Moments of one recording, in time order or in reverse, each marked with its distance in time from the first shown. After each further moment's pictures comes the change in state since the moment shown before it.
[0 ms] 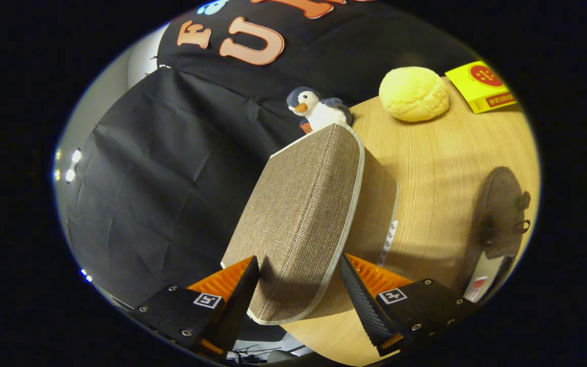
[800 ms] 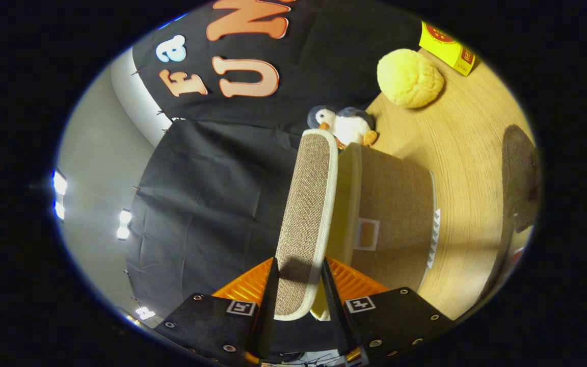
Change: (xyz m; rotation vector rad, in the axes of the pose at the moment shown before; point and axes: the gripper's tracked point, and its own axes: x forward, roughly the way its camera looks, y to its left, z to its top) arm -0.050 0.047 0.046 0.245 -0.142 0.325
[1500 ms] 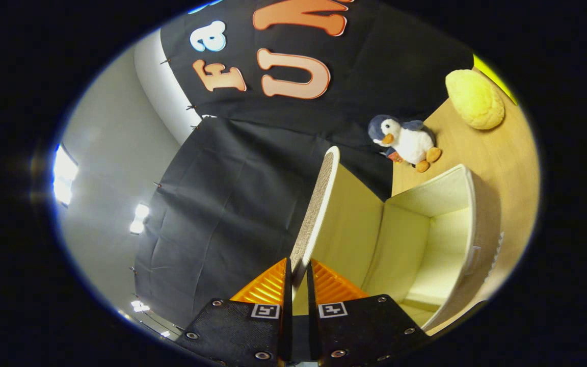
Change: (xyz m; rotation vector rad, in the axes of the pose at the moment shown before) arm 0.081 0.120 0.006 -0.099 -0.021 0.105
